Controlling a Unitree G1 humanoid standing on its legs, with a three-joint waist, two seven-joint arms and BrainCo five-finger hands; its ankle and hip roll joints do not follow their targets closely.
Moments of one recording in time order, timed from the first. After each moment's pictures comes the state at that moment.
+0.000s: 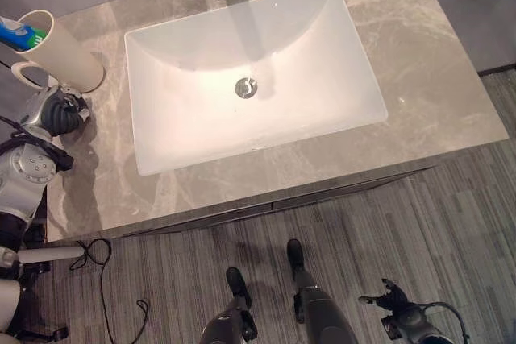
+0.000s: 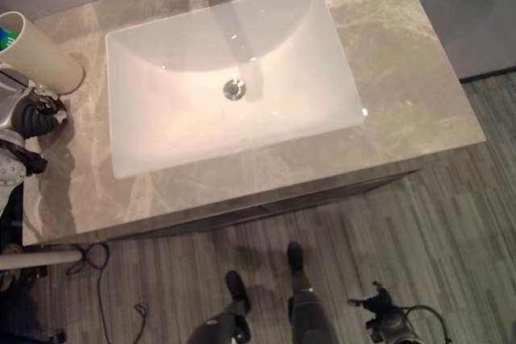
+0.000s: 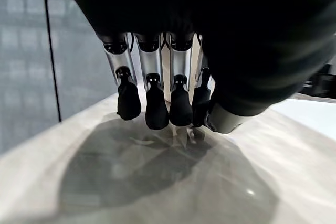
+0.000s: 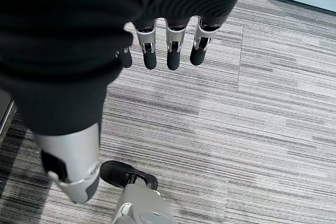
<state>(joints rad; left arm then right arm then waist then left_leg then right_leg) -0.72 1.10 -0.35 0.74 0.12 -0.13 0.18 -0.14 -0.40 0.25 1.21 -0.01 -0.07 -0.15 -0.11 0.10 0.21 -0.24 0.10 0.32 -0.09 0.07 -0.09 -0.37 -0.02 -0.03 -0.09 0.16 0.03</state>
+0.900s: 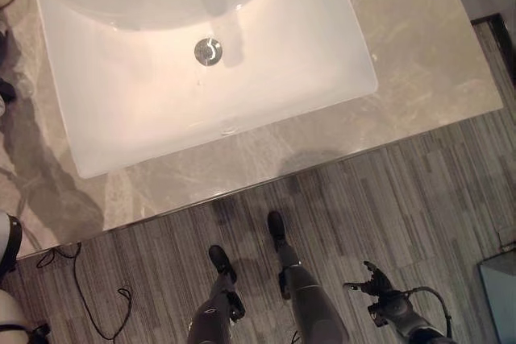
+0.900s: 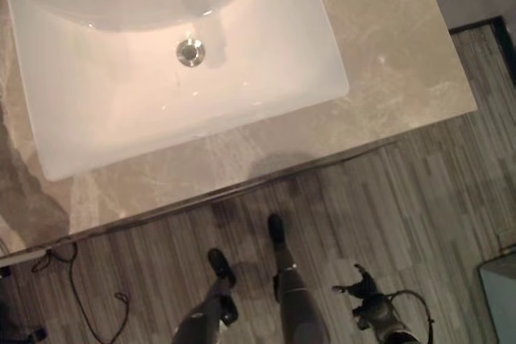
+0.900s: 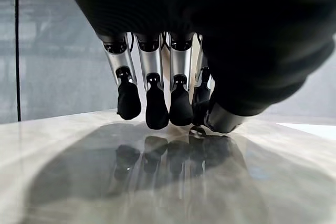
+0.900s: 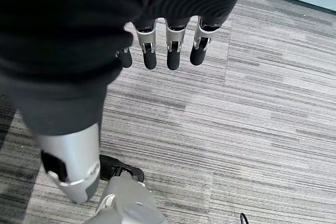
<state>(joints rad) -1.20 1.13 -0.57 1.13 0.12 -0.12 0.34 -0.16 -0.39 0.36 1.15 0.03 -0.14 -0.17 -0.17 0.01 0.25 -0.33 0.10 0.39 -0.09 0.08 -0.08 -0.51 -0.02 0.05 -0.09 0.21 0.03</state>
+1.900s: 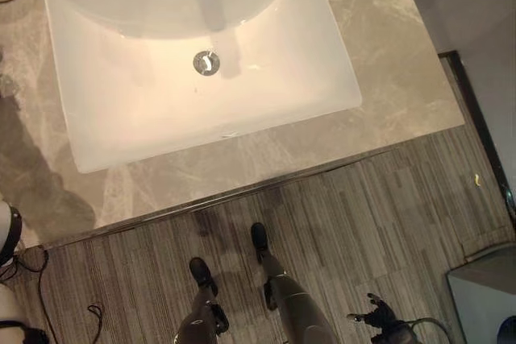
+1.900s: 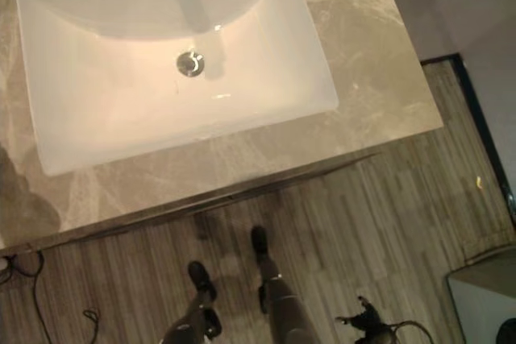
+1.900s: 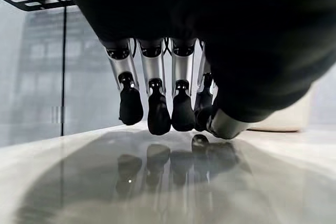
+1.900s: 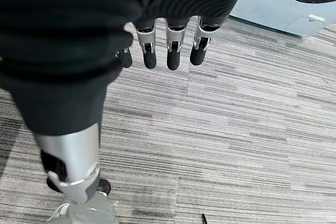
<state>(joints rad) -1.32 1.11 -0.70 1.23 0.14 -0.06 0.39 -0.04 -0.36 0.39 1.23 0.07 -0.16 -0.17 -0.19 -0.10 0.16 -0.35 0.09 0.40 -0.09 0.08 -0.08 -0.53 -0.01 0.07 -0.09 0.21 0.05</state>
